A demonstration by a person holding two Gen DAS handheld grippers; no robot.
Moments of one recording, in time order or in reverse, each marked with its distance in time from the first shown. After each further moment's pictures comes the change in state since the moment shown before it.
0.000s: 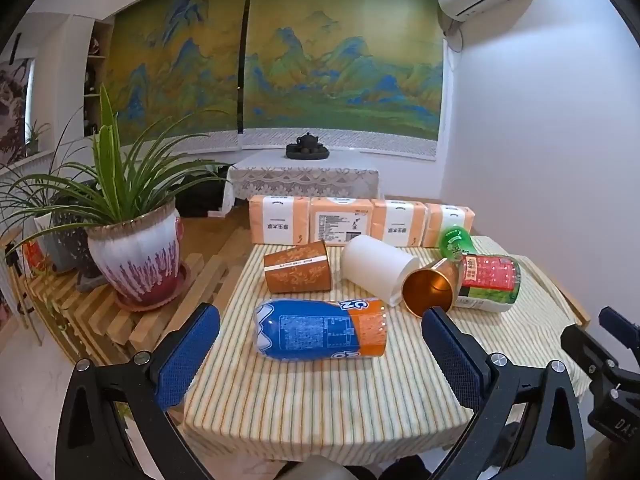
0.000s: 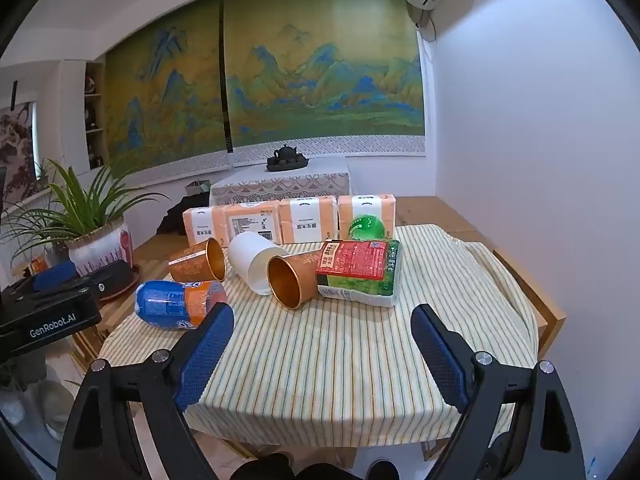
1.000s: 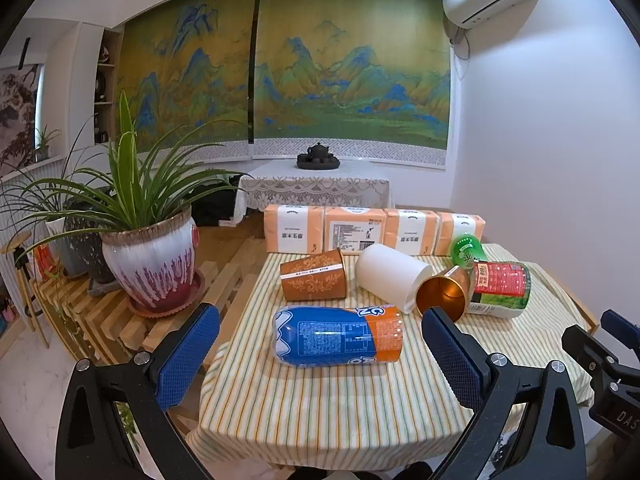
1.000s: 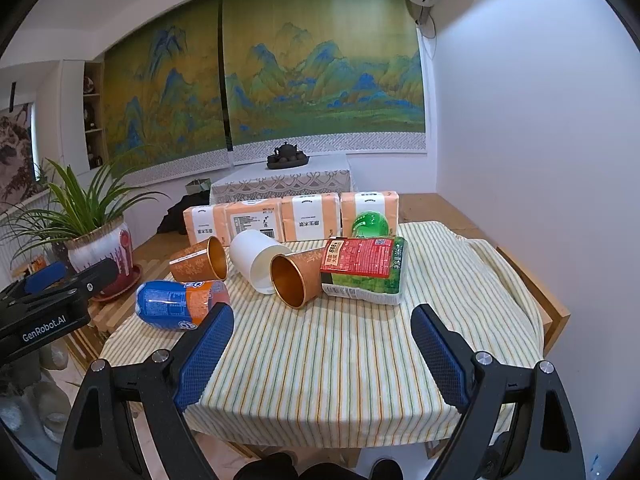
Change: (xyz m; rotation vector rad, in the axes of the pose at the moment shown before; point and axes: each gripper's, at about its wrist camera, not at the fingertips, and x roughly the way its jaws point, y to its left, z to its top) left arm -0.005 0.014 0.000 -0.010 -0.038 0.043; right arm 0.004 0.006 -0.002 -0.007 -0.001 -0.004
